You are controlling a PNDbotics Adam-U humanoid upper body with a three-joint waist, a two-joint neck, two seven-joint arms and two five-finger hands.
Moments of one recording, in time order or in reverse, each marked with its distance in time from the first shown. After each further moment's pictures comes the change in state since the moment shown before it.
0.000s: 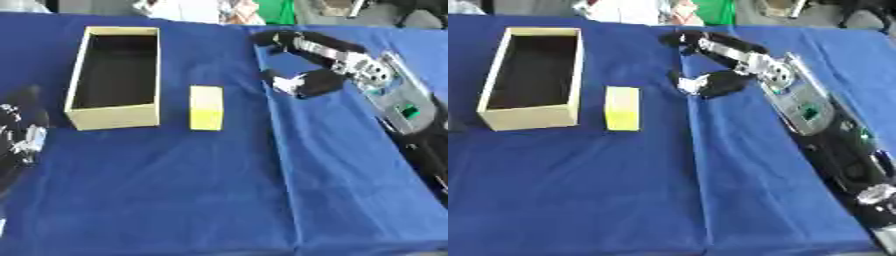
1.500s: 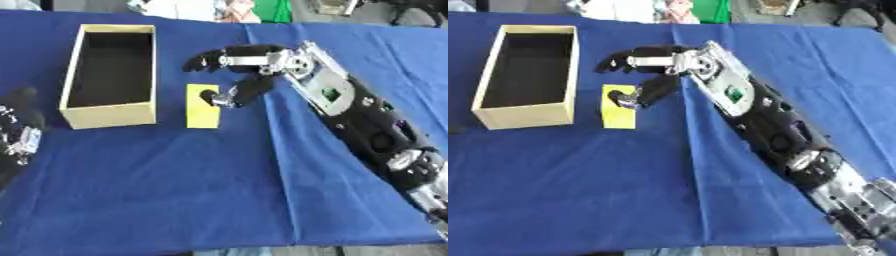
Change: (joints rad) left arm 0.001 -0.001 -0.006 0.003 0.000 0.000 -0.014; right arm -0.229 0.161 0.163 0.268 0.198 -0.041 0.152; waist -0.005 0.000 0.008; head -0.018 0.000
